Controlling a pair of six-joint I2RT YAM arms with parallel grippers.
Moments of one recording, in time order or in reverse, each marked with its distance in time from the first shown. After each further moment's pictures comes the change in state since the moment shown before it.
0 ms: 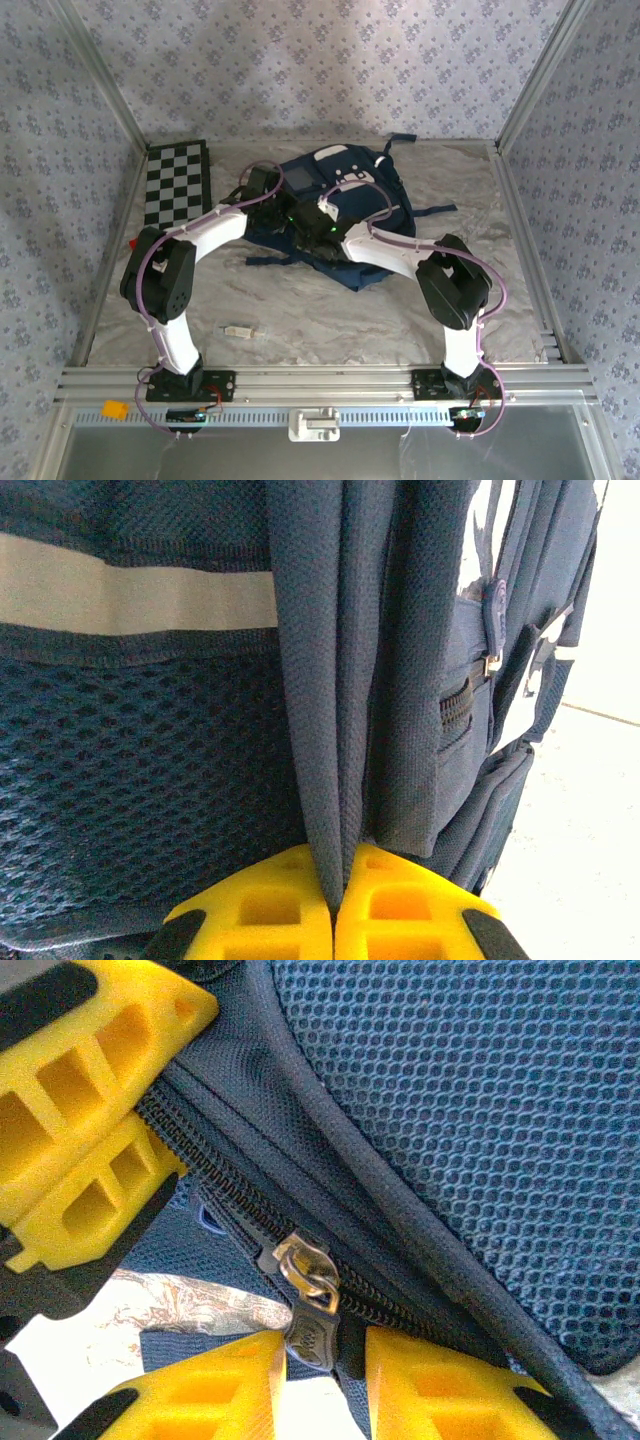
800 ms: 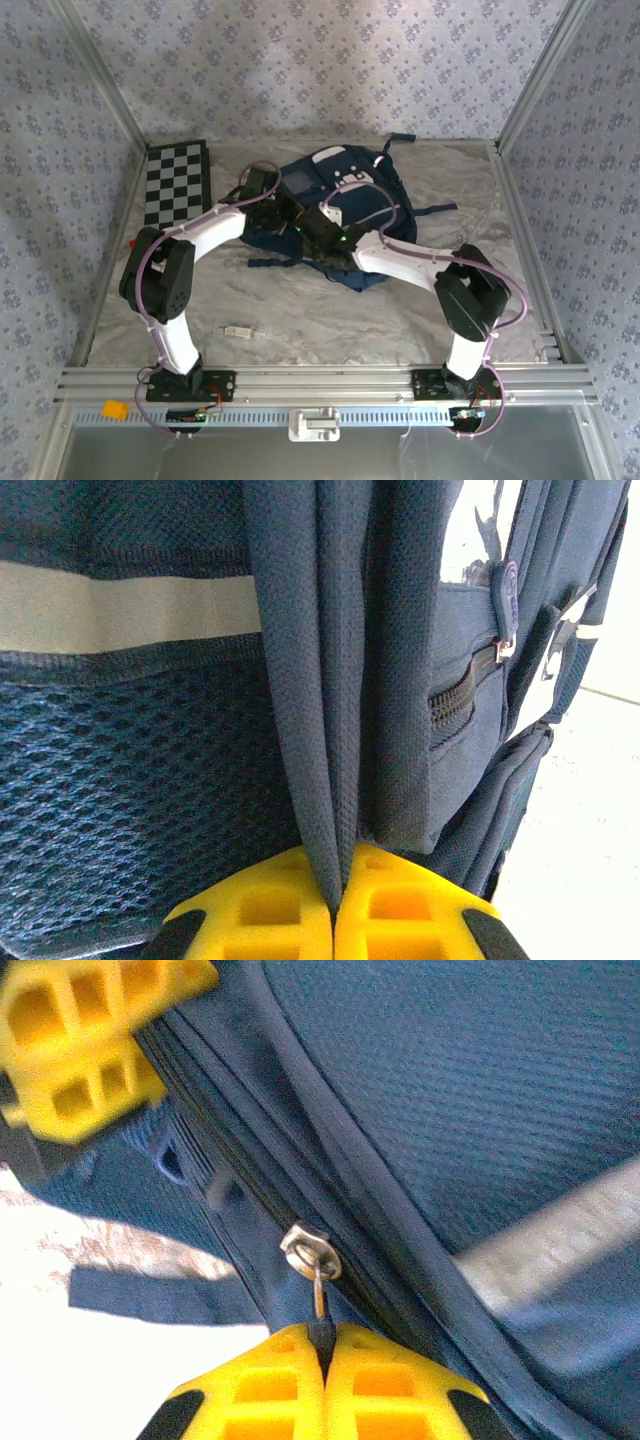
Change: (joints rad) left arm 0.023 0.000 0.001 -0.039 0.046 0.027; right arm 0.032 -0.145 -0.142 -0.040 0.049 -0.213
